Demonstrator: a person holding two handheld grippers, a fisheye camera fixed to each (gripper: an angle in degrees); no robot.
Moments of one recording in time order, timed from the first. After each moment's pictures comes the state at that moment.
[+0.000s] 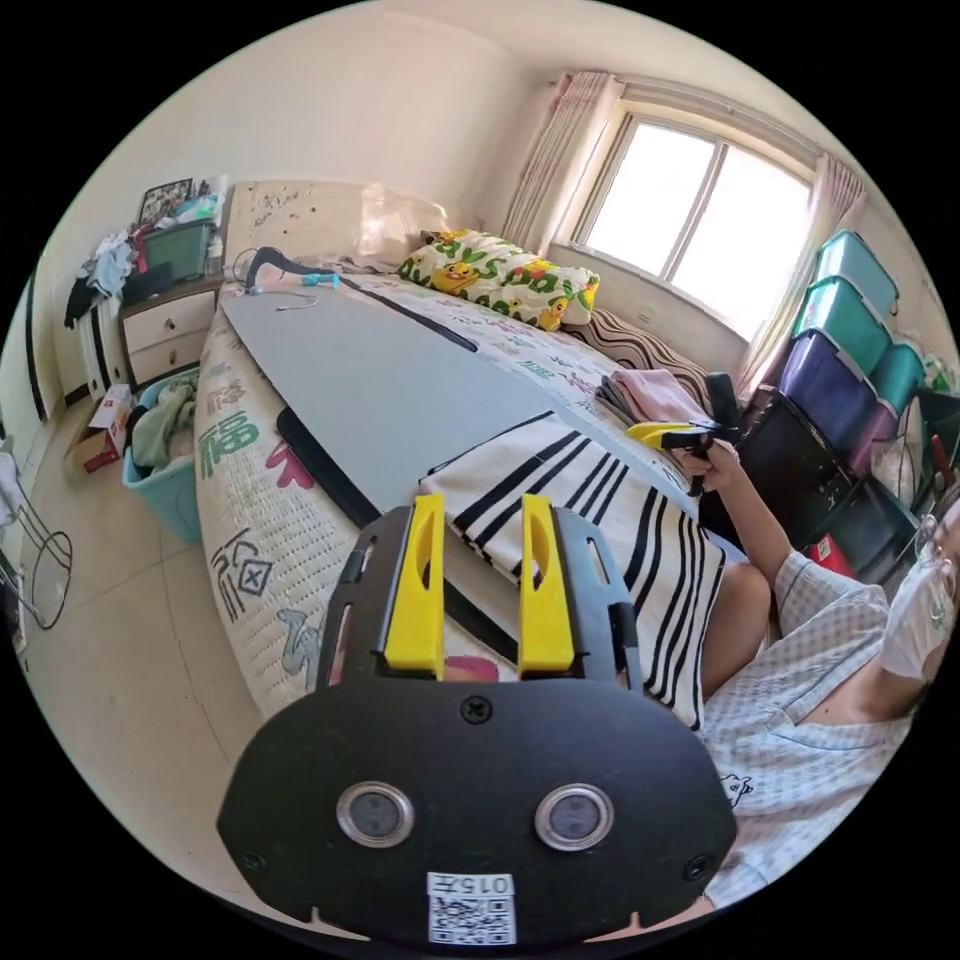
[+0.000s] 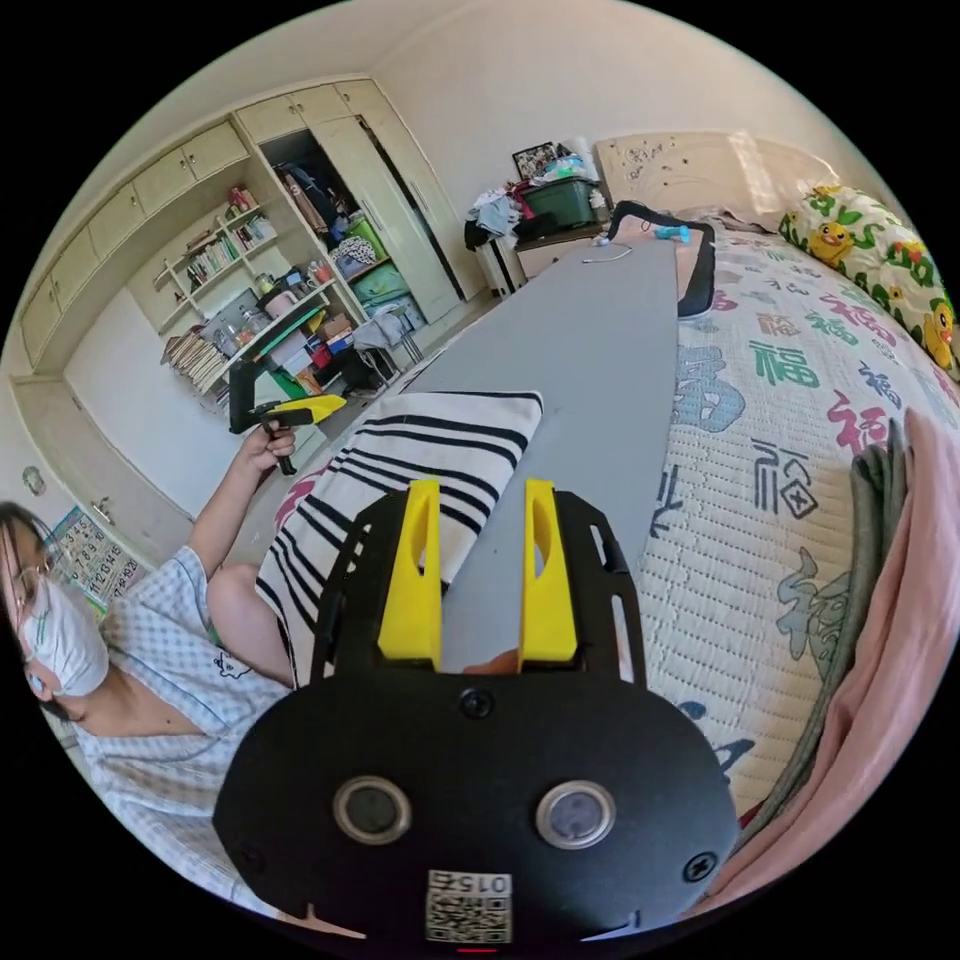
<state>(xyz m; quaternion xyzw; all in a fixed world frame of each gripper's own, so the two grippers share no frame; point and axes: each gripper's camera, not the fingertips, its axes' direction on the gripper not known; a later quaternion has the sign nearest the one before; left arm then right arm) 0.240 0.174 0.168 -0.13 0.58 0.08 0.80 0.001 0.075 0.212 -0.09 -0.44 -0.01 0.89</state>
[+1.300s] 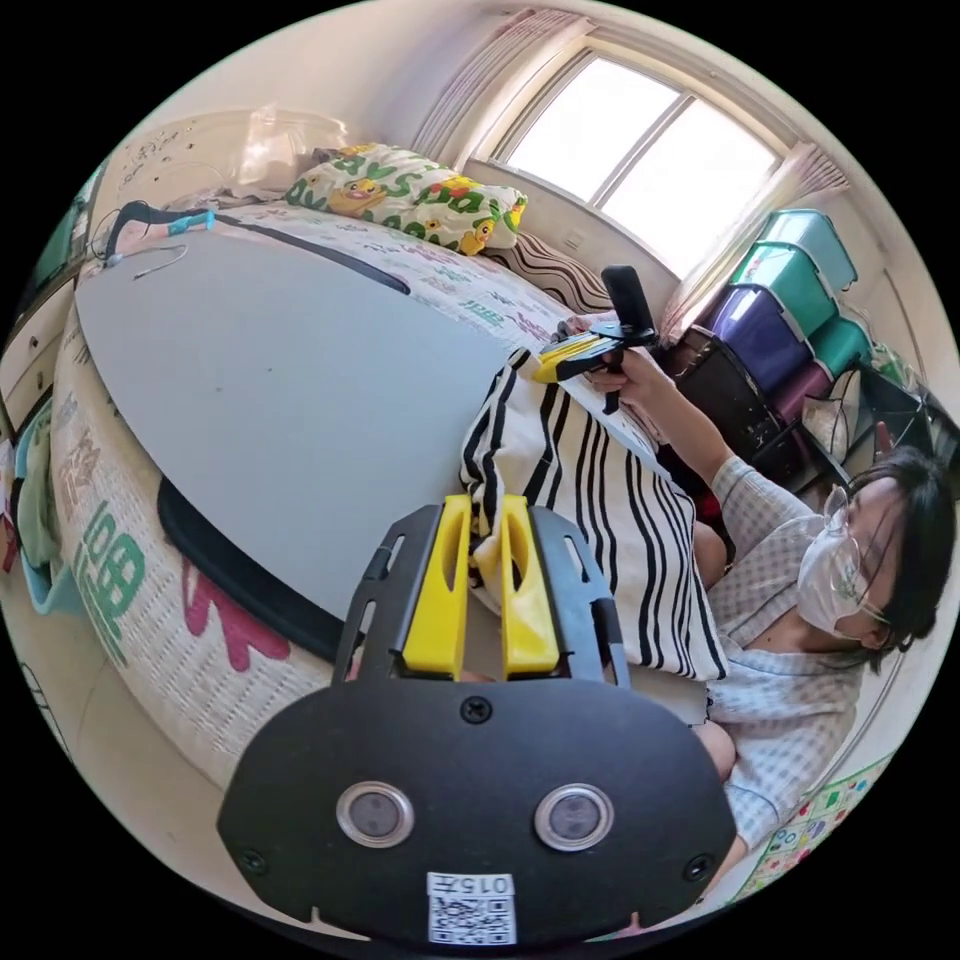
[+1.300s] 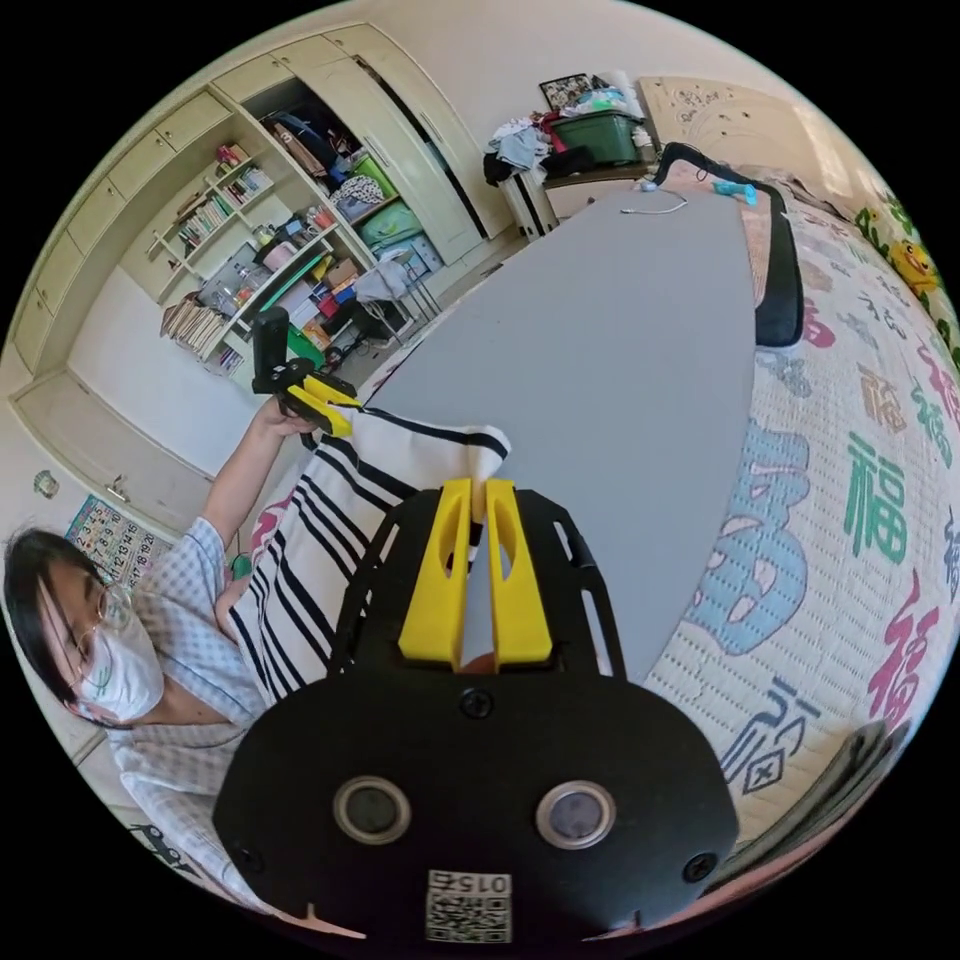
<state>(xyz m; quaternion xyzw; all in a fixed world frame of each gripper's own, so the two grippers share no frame) 0.405 0.217 0.425 -0.19 0.68 0.18 0.69 -0.276 -0.134 0.088 -0.15 -0.46 -0.10 0.87</state>
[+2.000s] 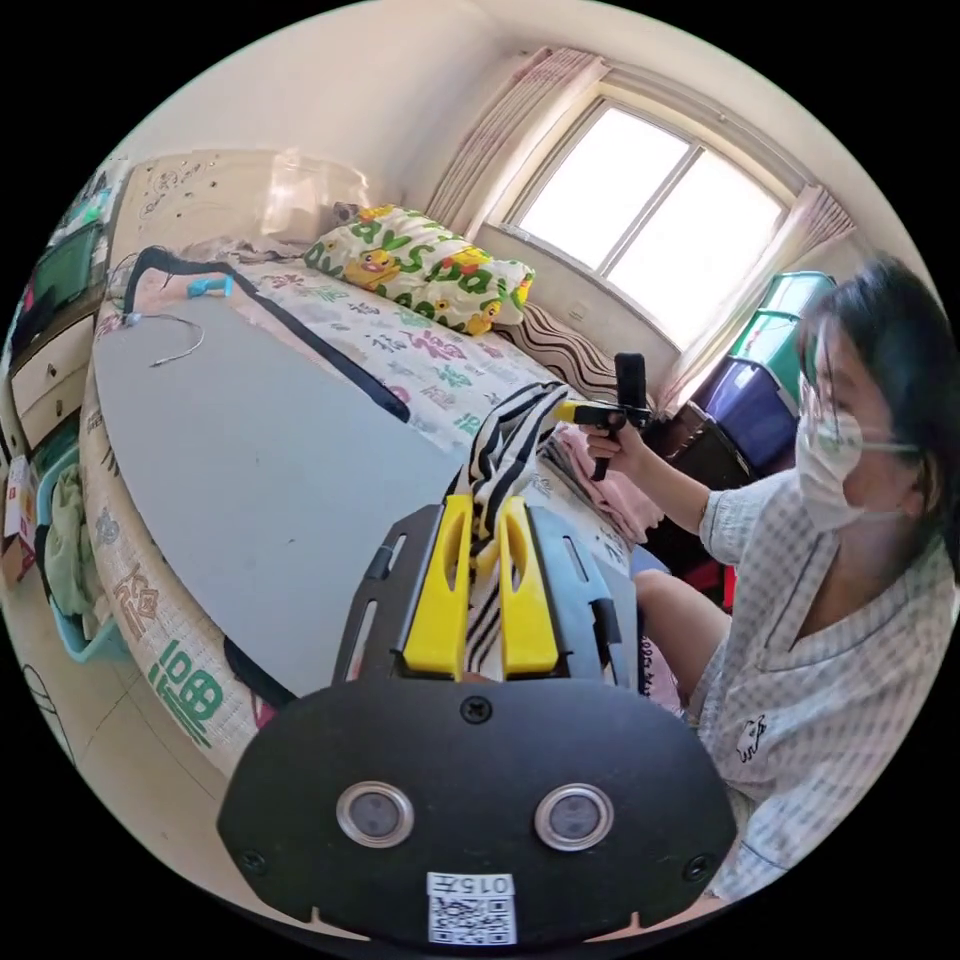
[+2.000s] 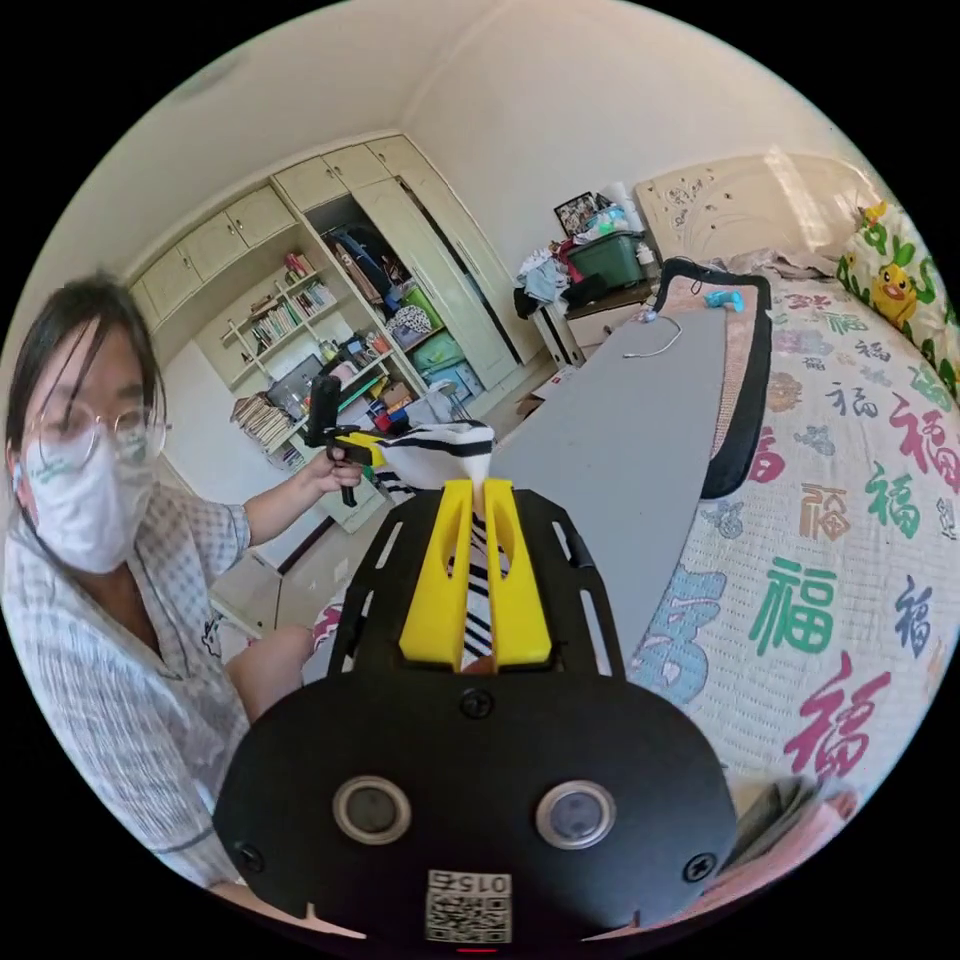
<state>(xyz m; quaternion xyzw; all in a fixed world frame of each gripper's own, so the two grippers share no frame) 0.401 0.033 0.385 -0.17 0.69 0.13 0.69 -0.251 -0.211 -0.237 0.01 -0.54 0.01 0.84</state>
